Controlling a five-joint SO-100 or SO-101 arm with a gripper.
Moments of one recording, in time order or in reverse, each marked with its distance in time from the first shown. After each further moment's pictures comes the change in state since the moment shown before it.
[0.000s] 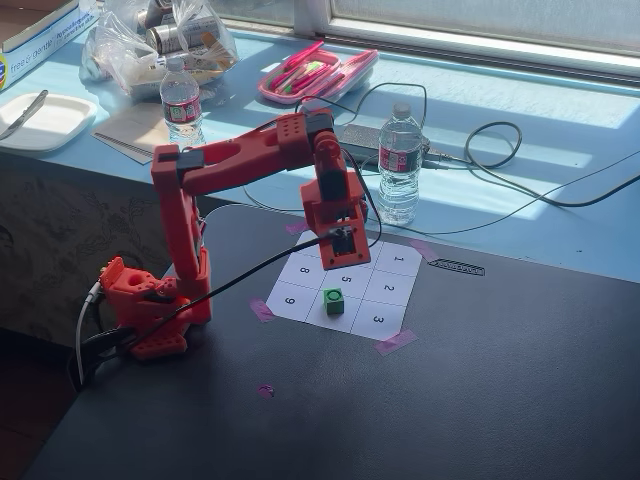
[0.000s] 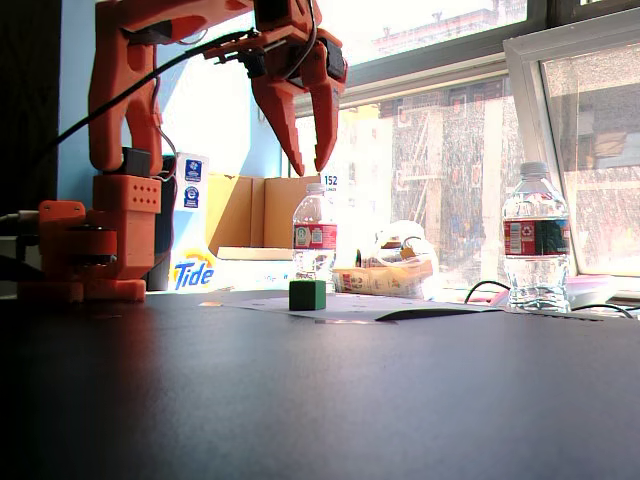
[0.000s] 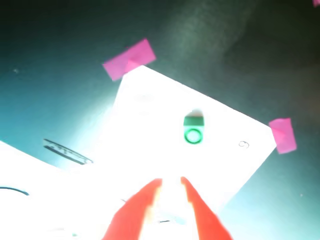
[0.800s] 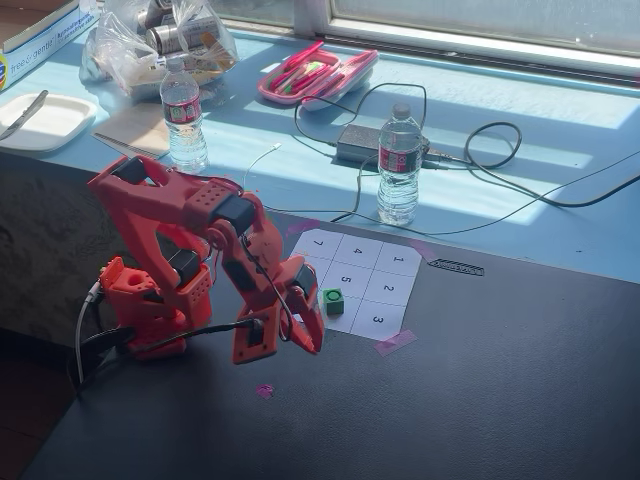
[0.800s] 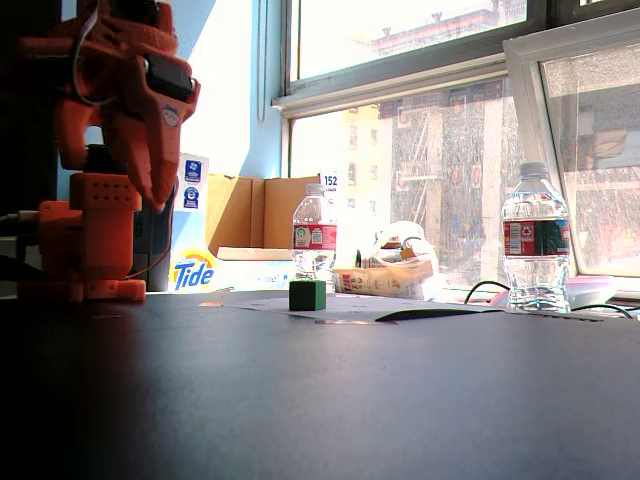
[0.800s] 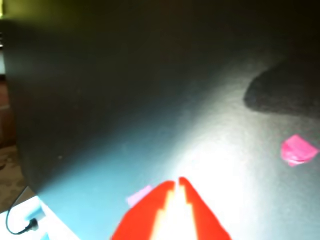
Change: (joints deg) arm 32.3 34.7 61.2 -45.8 -13.4
